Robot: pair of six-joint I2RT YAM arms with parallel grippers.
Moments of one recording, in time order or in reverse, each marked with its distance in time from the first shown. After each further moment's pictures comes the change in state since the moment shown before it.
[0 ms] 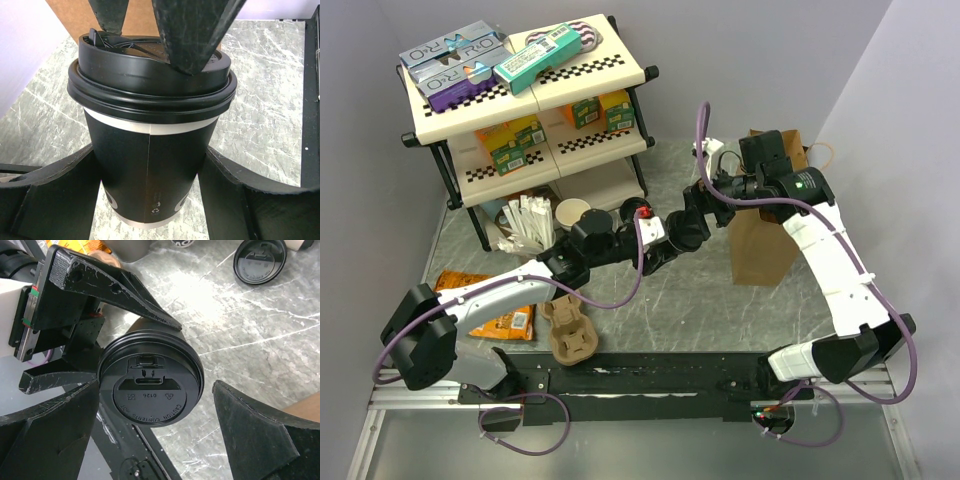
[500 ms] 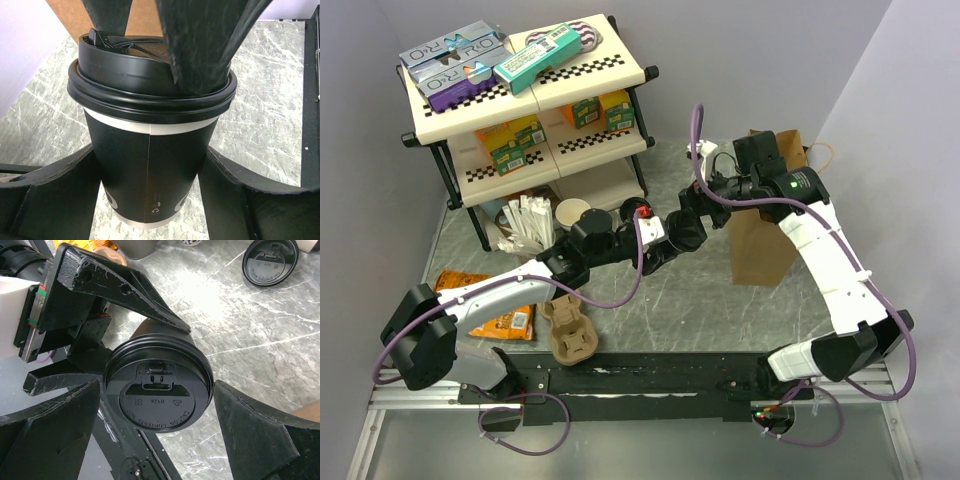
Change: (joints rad) left arm 0.003 0.000 0.000 0.000 0.004 0.000; right arm 0.024 0.012 0.002 0.001 -0.007 -0.004
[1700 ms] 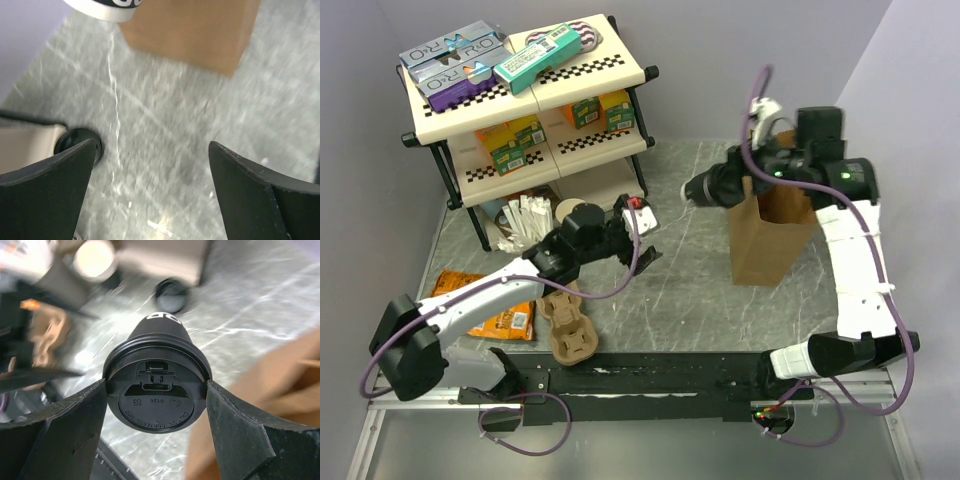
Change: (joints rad) left arm 0.039 -0.056 0.008 -0.187 -0.123 0.019; right arm -0.205 0.002 0.171 0.003 0.063 -0.037
